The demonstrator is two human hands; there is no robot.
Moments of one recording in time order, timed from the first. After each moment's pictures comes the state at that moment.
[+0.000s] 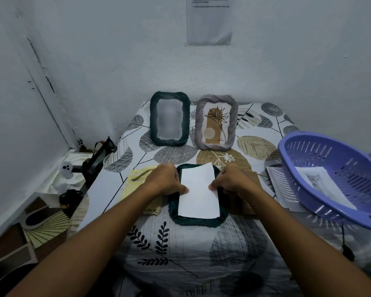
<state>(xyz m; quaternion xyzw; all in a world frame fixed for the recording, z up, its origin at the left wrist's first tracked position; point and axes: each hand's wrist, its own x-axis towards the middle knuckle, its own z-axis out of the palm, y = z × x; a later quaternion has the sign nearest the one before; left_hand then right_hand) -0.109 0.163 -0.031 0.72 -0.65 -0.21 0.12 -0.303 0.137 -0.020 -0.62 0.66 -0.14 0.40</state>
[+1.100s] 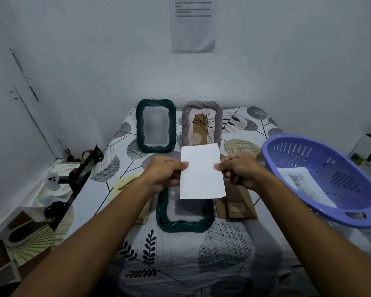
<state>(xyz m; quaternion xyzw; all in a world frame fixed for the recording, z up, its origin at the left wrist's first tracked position) -0.139 0.153 0.001 0.58 -0.41 -0.56 0.43 -0.350 0.137 0.020 -0.50 0.58 -0.33 0.55</state>
